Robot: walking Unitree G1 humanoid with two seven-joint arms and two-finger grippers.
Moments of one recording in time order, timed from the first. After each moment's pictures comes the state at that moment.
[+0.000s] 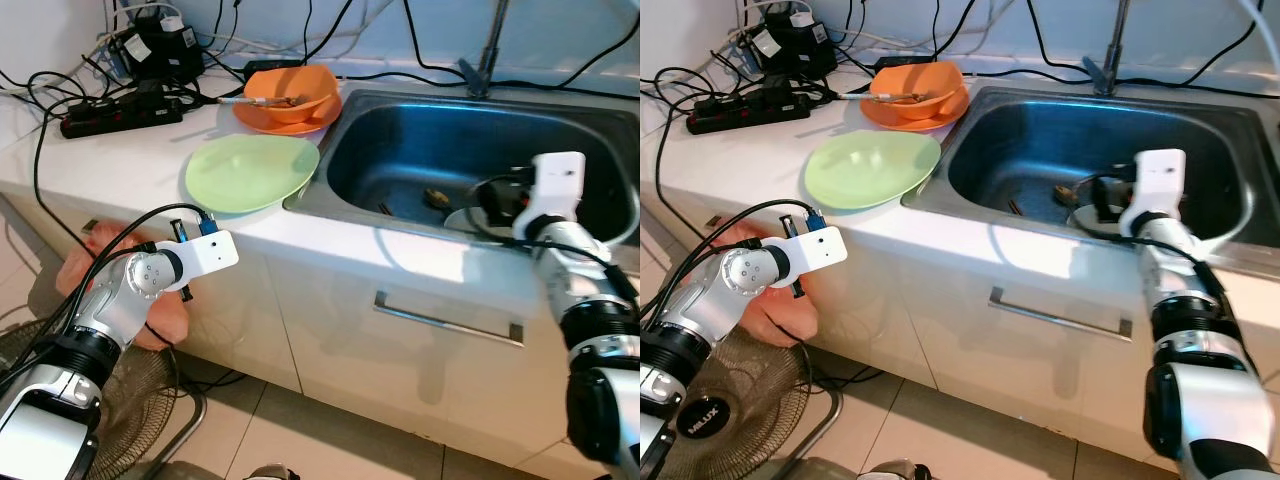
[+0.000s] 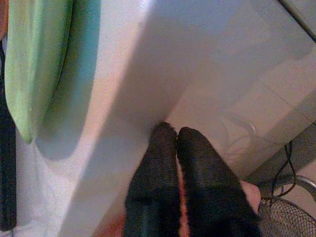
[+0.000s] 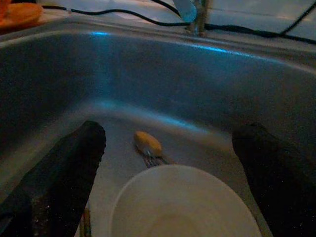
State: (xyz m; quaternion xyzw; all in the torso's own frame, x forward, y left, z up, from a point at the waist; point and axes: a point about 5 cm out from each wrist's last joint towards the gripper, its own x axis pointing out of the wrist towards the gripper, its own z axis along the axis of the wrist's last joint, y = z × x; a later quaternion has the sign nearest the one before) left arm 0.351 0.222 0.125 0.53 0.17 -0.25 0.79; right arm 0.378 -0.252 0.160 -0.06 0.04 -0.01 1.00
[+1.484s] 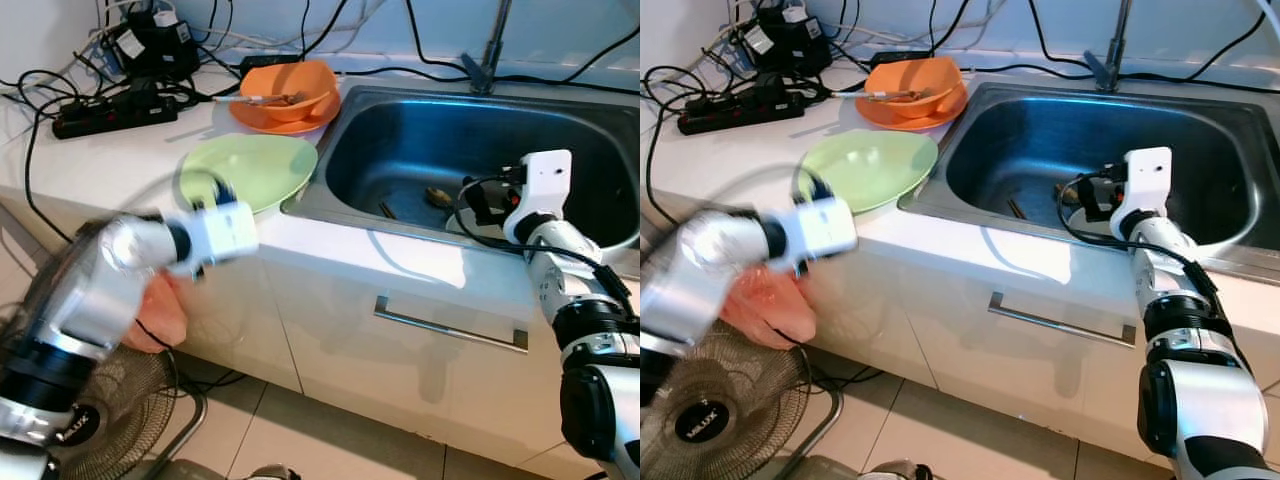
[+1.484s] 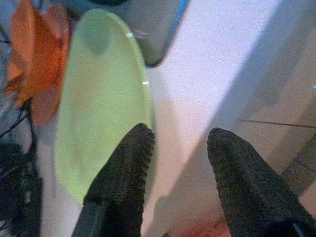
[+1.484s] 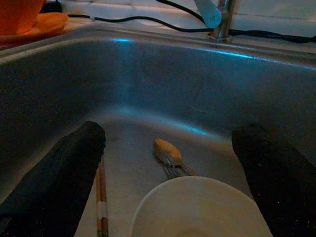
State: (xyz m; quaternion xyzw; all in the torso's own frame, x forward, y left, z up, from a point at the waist) left arm 0.320 0.185 0.206 0.52 0.11 -0.33 0.78; right arm 0.380 -0.245 0.161 -0.05 0.03 0.03 1.00
